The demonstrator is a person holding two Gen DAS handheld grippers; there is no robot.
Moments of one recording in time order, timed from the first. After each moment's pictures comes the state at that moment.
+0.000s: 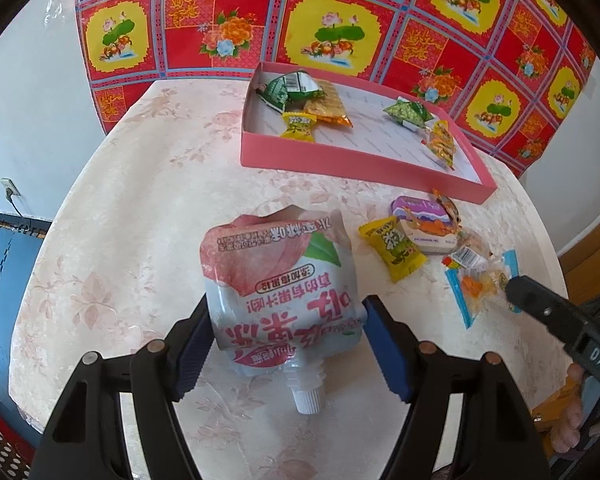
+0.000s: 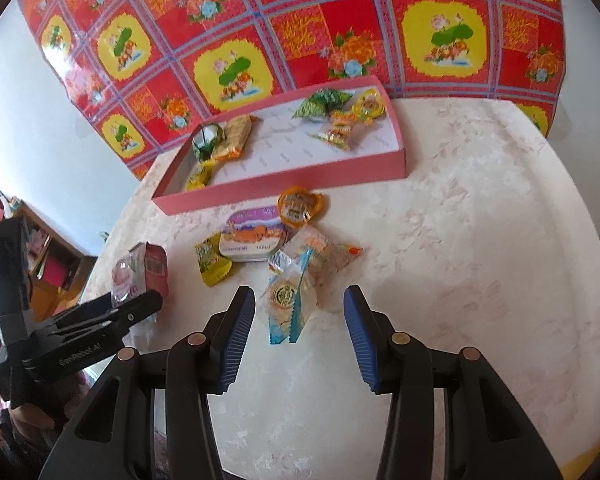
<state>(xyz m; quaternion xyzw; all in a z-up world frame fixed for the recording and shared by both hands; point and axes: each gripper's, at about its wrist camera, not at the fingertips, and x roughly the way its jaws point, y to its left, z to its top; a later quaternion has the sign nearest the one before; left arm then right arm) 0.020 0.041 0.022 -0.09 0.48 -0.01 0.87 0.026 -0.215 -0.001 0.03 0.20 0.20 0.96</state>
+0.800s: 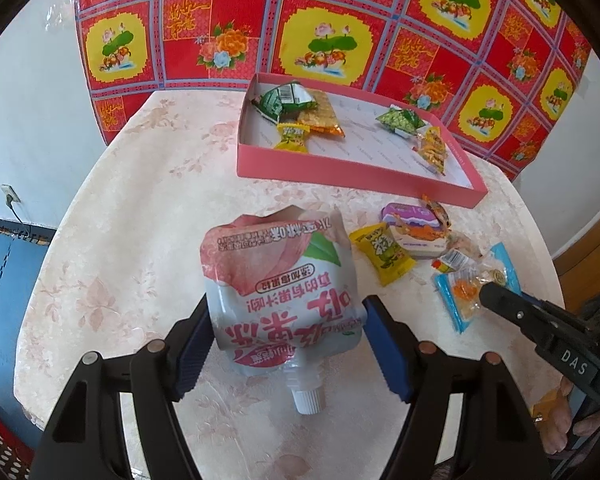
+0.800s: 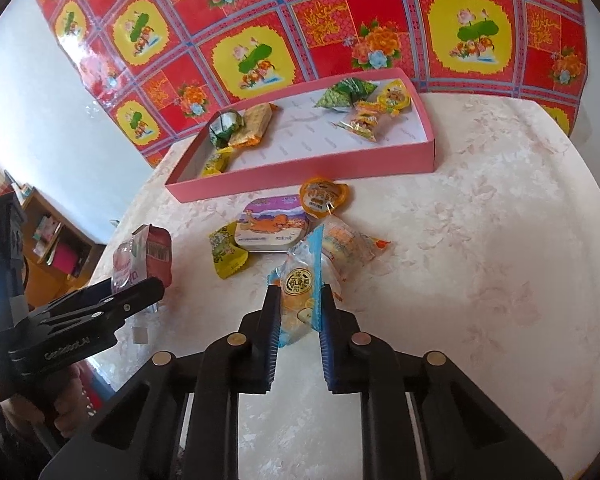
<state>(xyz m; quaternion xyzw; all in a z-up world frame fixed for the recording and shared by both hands) 0.014 0.039 0.034 -0.08 0.46 -0.01 0.88 0.026 -0.208 -0.005 0.02 0.19 0.23 0.95</state>
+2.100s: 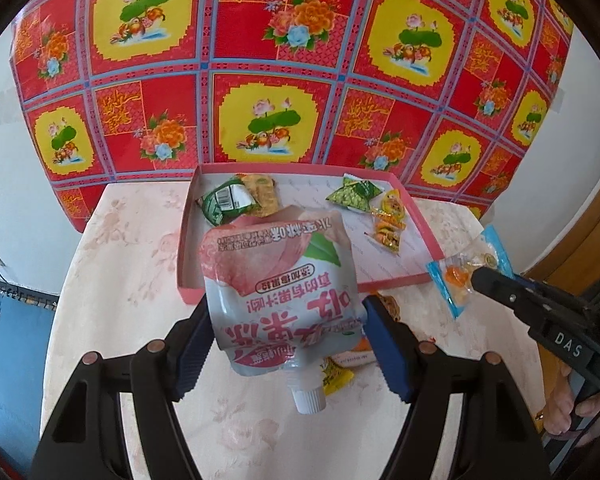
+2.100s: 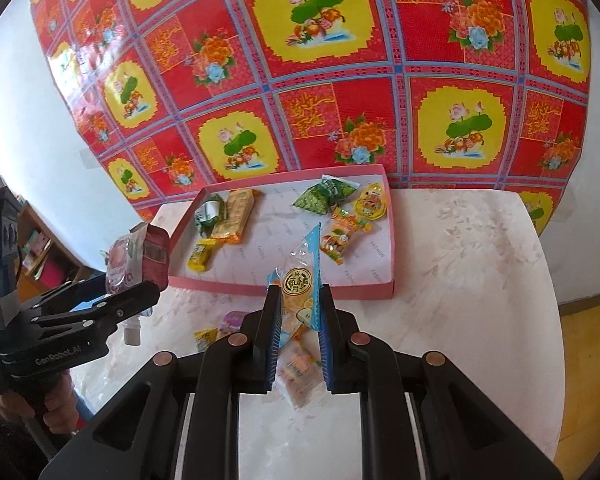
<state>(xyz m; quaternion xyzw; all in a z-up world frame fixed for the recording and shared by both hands) 0.081 0.008 0.095 -0.05 0.42 -0.06 0.91 0.044 -0.231 0.079 0.01 0.13 0.20 0.97</state>
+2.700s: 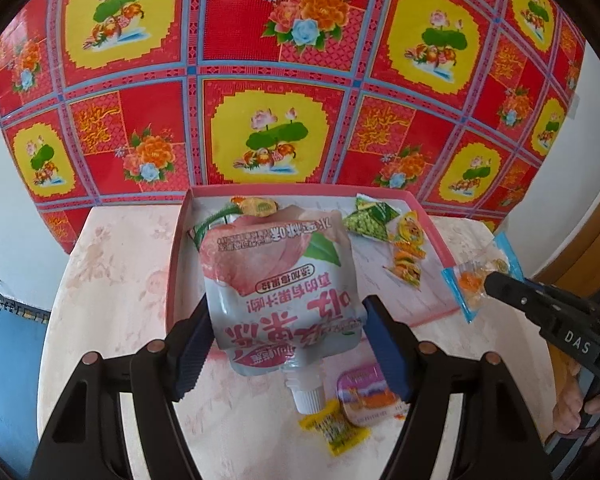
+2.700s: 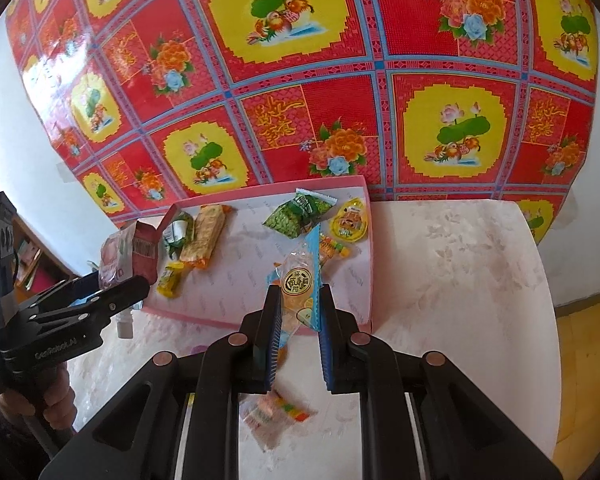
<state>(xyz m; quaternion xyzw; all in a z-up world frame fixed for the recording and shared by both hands) 0.130 0.011 0.083 -0.05 0.41 -0.06 0.91 0.088 -0.236 0.093 0.02 0.14 0.19 0.97</state>
